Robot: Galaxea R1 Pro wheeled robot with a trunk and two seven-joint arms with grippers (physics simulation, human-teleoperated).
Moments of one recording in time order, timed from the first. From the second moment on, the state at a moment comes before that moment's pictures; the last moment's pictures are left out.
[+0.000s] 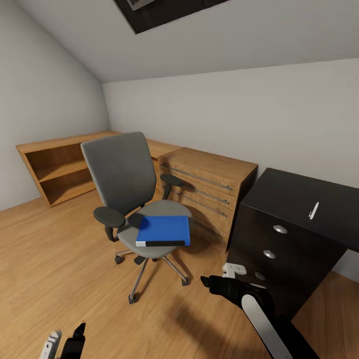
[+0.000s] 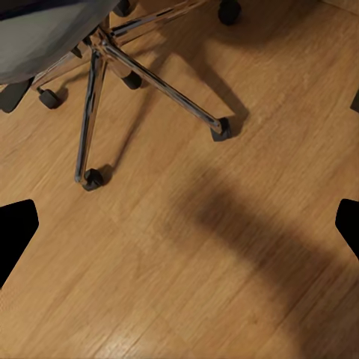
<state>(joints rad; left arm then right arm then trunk) 0.15 -0.09 0.23 -1.39 1.19 -0.03 0.30 -0.29 -0.11 0.37 -1.48 -0.78 0.73 -0.41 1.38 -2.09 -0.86</state>
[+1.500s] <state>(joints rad) -0.13 -0.16 -0.12 -1.20 1.45 -0.54 0.57 -0.10 -0.31 0.32 -1.36 -0.80 0.65 -0.30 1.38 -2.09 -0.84</state>
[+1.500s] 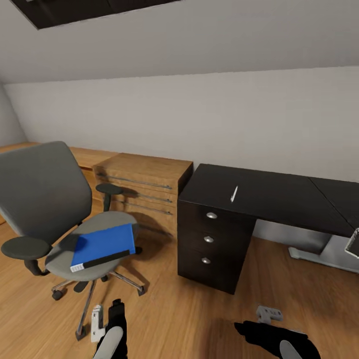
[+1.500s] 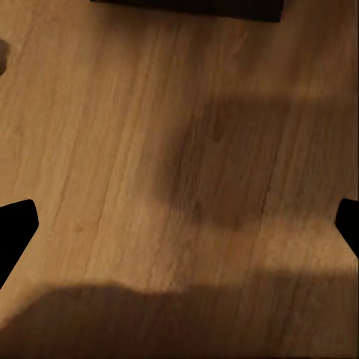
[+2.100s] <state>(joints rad) -0.14 -0.14 -0.26 -1.20 1.46 -0.54 0.44 -0.11 -0.30 0.33 -1.24 -0.80 0.51 -0.29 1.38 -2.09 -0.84</state>
